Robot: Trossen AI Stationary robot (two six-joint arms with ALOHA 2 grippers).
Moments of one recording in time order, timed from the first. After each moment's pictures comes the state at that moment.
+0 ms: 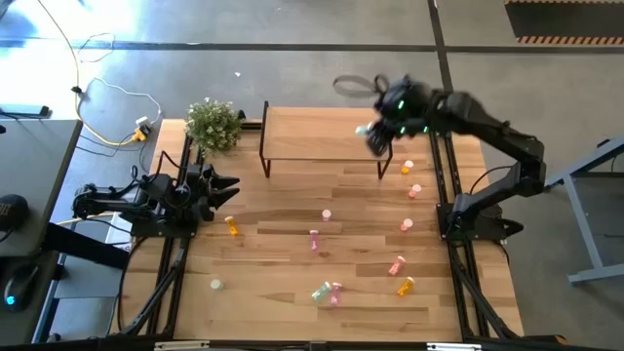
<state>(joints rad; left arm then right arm) 0.05 0.03 0.16 -0.11 -0.30 -0.48 -0.41 1.41 1.74 -1.15 0.11 0.23</state>
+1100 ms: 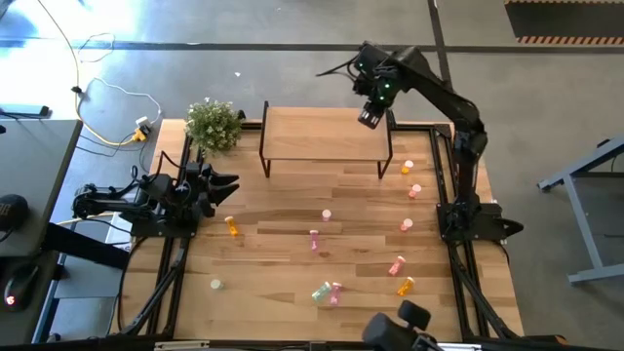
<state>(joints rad) 0.05 0.03 0.16 -0.11 -0.35 -0.55 -0.70 1.97 2.23 -1.57 0.07 -0.22</state>
